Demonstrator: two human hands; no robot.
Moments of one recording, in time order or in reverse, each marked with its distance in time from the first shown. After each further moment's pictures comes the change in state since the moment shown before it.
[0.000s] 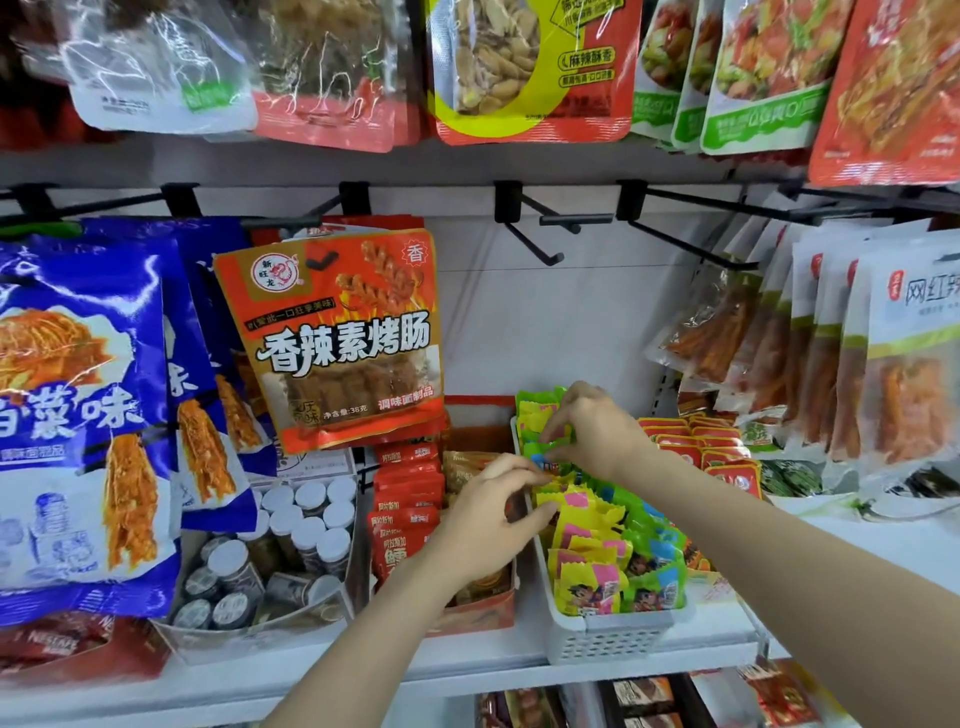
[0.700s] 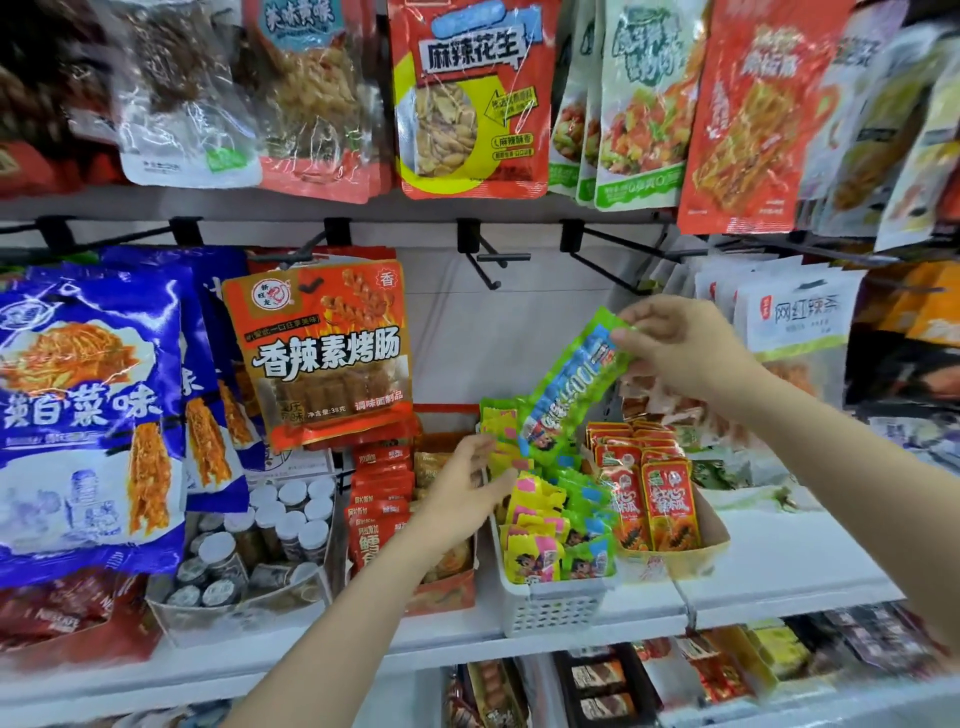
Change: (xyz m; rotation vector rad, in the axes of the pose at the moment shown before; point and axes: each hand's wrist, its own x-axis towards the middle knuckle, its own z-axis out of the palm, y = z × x) left_hand -0.001 0.057 -0.009 -0.410 0.008 -0.405; right_hand -0.083 0.018 -0.148 0.812 0.344 0.097
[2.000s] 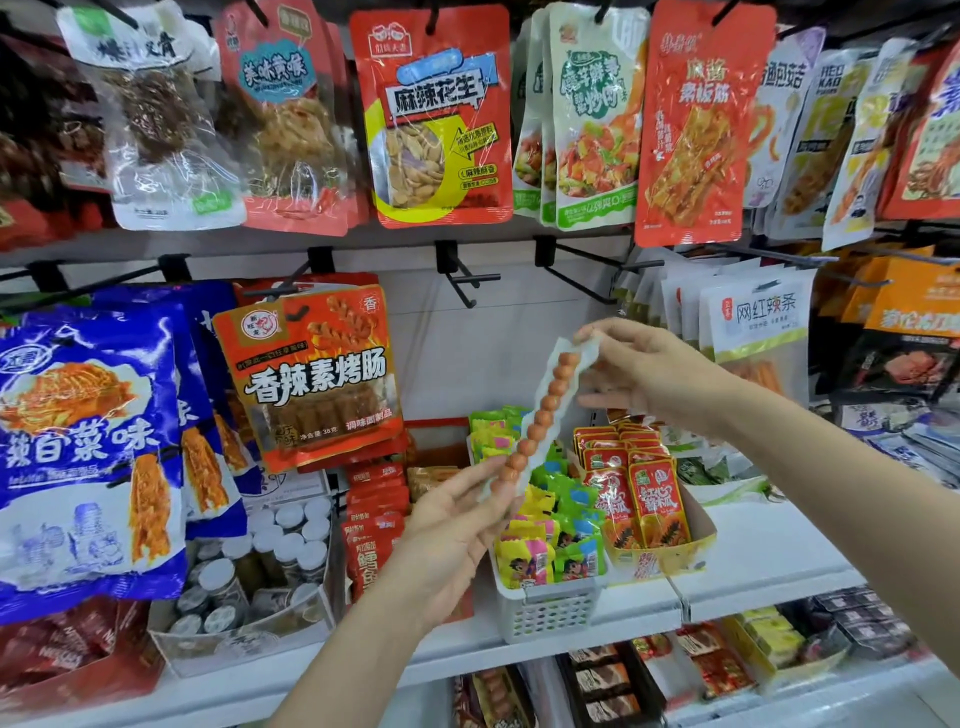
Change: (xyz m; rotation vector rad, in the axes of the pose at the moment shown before) left_hand -0.061 0.036 0.003 -0.918 -0.048 -0.109; right_hand -0.021 -0.003 -0.002 0.411 -0.288 0.127
